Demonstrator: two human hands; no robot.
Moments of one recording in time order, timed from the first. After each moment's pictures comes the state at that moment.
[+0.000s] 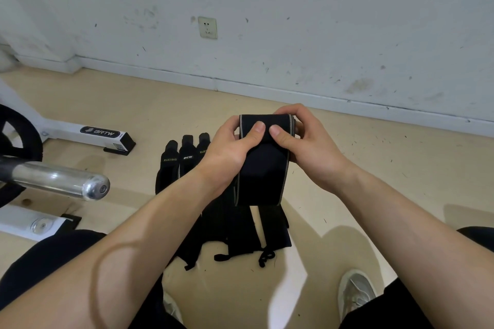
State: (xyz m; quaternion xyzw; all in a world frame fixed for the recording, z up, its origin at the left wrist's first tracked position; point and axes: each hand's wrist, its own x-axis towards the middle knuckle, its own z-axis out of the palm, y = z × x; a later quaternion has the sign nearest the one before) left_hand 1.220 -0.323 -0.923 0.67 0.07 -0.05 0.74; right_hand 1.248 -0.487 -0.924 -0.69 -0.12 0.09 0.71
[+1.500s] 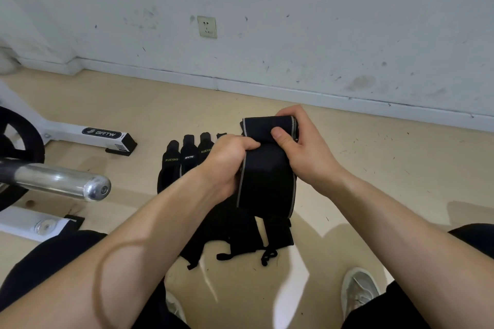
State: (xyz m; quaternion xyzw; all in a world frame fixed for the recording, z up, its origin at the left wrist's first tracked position) left_hand 1.212 -0.332 -0.905 0.60 0.22 -0.16 0.75; right_hand 1.248 -0.482 -0.939 -0.78 -0.14 0.00 0.61
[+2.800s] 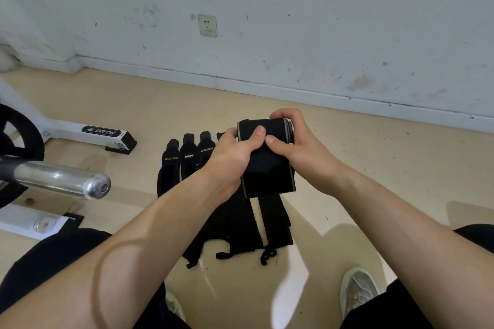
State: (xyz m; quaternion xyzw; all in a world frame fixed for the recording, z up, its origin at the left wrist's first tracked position) left_hand 1.221 -0.332 -0.931 0.62 0.17 -0.08 0.77; right_hand 1.242 -0.485 -0.929 -0.70 -0.12 0.16 0.68
